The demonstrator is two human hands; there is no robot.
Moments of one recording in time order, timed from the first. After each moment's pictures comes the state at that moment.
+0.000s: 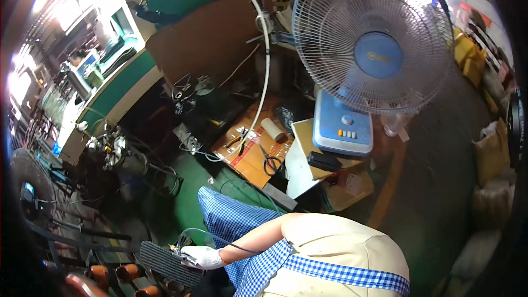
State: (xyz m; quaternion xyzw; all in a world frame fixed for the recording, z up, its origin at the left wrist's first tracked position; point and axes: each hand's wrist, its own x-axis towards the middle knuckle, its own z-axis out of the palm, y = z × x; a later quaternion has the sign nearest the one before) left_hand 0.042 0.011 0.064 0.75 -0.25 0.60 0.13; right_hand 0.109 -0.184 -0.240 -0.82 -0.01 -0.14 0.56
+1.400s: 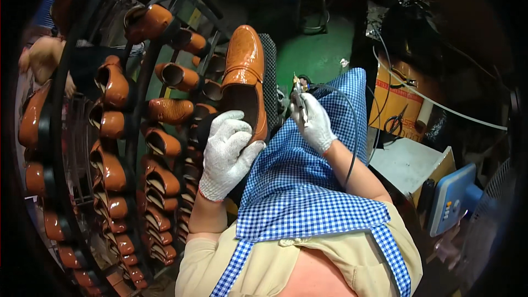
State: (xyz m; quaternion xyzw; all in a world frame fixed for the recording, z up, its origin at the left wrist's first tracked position) left_hand 0.070 -0.016 -0.059 0.88 -0.34 0.08 0.34; right_hand 0.071 -0.242 -0.211 -0.82 0.00 -0.11 0.55
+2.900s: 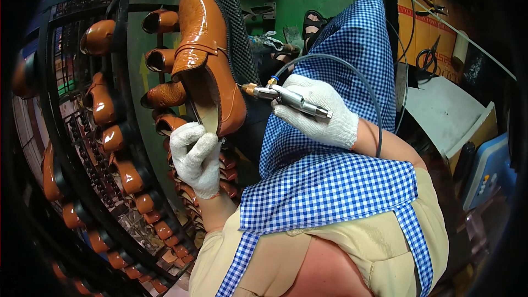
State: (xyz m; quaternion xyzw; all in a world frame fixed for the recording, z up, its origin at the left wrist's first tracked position) left_hand 0.042 0.007 -0.068 0.89 -0.30 0.16 0.30; right_hand 0.031 -0.260 -0.163 -0.76 -0.14 -0.03 0.63
